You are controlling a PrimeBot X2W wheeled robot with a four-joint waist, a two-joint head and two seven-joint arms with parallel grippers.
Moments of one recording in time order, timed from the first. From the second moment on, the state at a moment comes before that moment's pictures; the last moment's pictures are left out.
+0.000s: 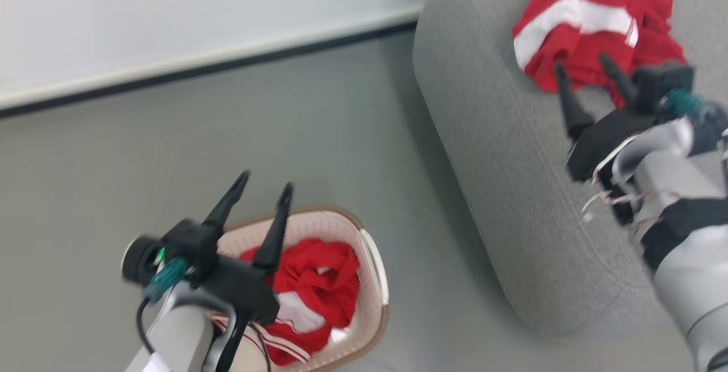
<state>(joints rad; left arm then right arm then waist) -0.40 0.20 -0.43 0.33 -0.41 -0.04 -0.22 -1.00 -0.24 0.50 1.05 0.41 0.12 -0.25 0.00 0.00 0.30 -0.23</state>
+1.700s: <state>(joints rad) 0.30 0.21 -0.08 -0.02 -0.42 0.12 -0.25 -0.07 -0.21 0.42 0.20 0.33 -0.10 -0.25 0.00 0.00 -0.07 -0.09</state>
